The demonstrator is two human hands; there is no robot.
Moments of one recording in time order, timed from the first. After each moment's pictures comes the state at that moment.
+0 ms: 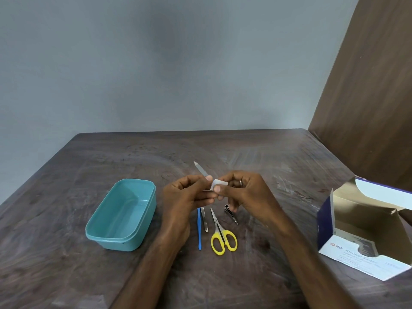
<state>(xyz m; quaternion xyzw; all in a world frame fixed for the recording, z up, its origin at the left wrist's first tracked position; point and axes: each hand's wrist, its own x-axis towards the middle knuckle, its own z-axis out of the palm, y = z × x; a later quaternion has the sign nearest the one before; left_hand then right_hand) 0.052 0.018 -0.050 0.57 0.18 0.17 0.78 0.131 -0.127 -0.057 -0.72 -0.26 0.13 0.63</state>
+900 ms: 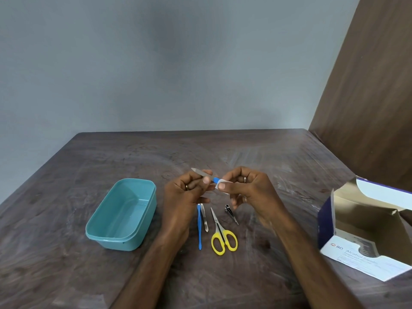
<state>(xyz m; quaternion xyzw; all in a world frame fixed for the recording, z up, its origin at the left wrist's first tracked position) 0.053 0.021 -0.055 0.65 0.13 0.20 0.73 0.129 -0.129 -0.050 -0.66 -0.18 0.16 0.71</state>
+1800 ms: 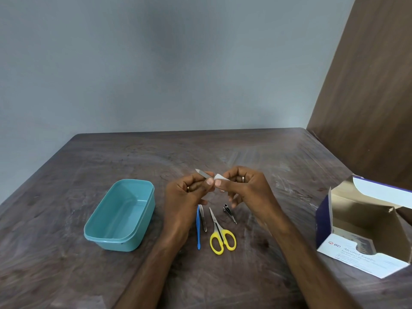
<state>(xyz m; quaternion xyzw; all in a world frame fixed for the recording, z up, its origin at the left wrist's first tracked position) 0.053 0.016 -0.055 0.69 0.12 0.22 0.68 0.128 -0.127 -0.052 -0.70 -0.18 0.12 0.68</state>
